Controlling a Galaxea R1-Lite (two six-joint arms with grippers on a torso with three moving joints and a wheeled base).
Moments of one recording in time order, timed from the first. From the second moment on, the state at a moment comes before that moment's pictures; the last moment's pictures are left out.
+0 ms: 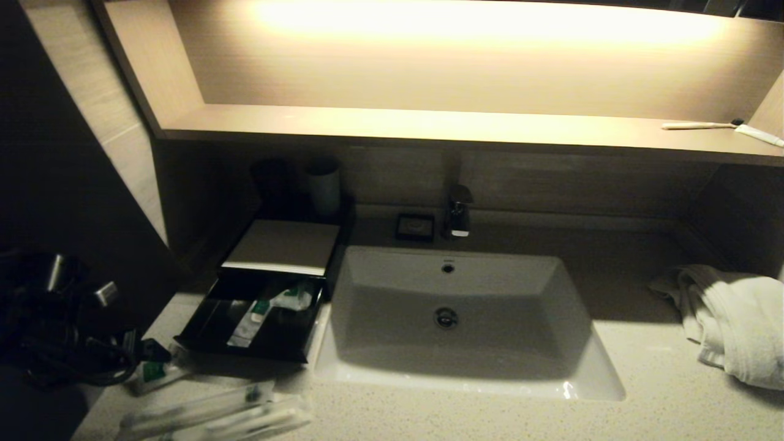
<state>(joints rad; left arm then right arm) 0.34 1.82 -0.81 0.10 -0.17 0.02 0.00 0.00 0.00 0.00 0.00 0.00</state>
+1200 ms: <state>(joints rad) 0.35 1.82 -0.82 0.10 -0.17 0.02 0.00 0.00 0.00 0.00 0.00 0.00</state>
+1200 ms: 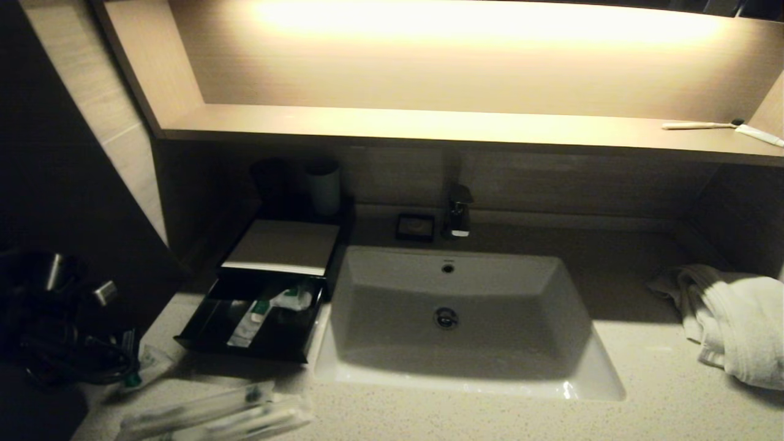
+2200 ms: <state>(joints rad) 0.21 1.59 -0.90 0.12 -0.24 -0.05 0.00 0.00 0.00 0.00 0.00 0.00</state>
